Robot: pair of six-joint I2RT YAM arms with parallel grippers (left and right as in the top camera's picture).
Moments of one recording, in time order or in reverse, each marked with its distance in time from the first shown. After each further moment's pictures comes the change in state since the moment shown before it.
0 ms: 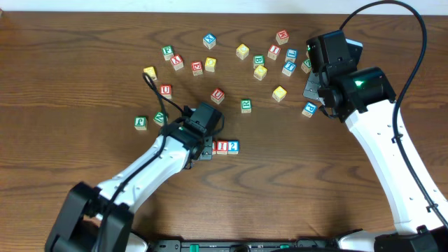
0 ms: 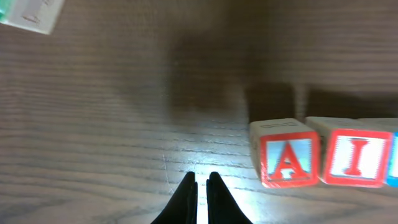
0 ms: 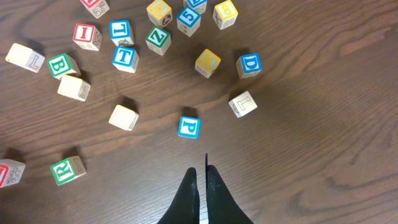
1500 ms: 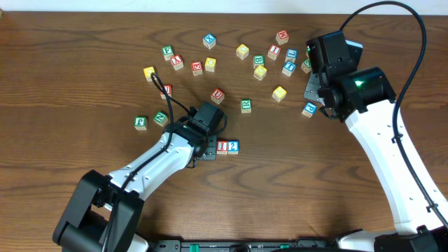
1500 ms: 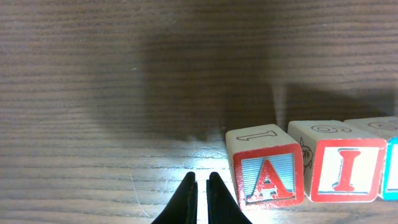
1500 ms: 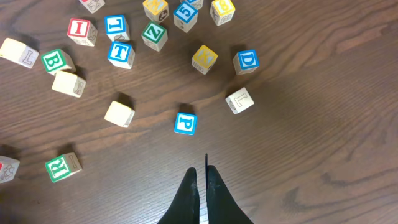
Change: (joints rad) left arm 0.000 0.064 -0.002 0.068 0.066 0.047; right arm 0.000 0.000 0.000 -0.018 0.001 0.000
